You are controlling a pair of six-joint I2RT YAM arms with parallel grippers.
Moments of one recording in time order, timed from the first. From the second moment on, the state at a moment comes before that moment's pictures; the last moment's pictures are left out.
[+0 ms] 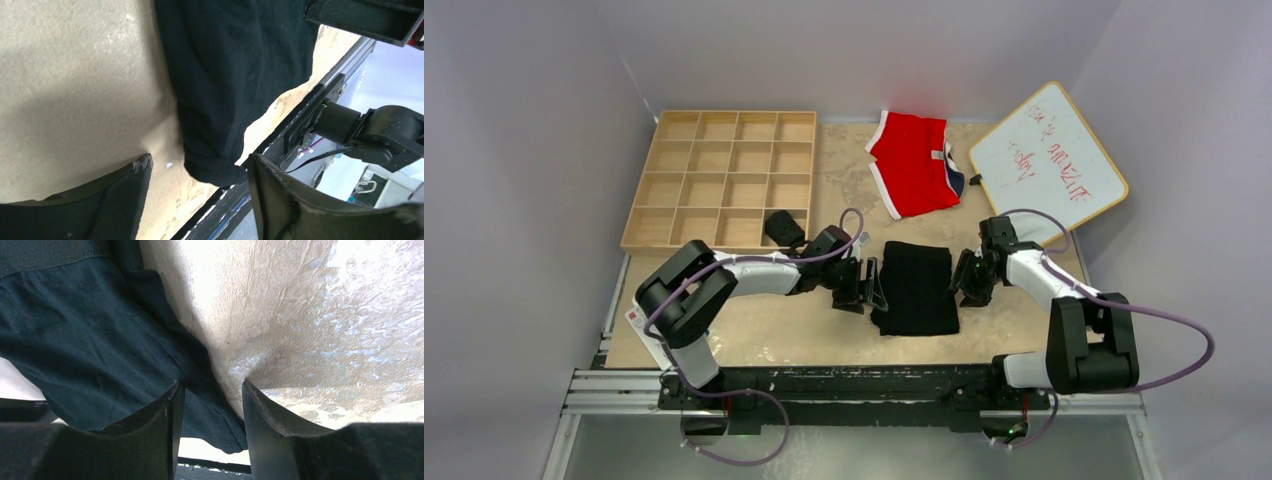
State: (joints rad) left arm -0.81 1.72 0.84 0.01 0.47 -0.83; right arm 0.08 1.35 0.66 -0.62 -0.21 0.52
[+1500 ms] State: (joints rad) left arm -0.75 1.57 0.66 -0.16 0.51 -0.72; right arm 0.54 1.84 1.18 -0.44 -0.36 0.47
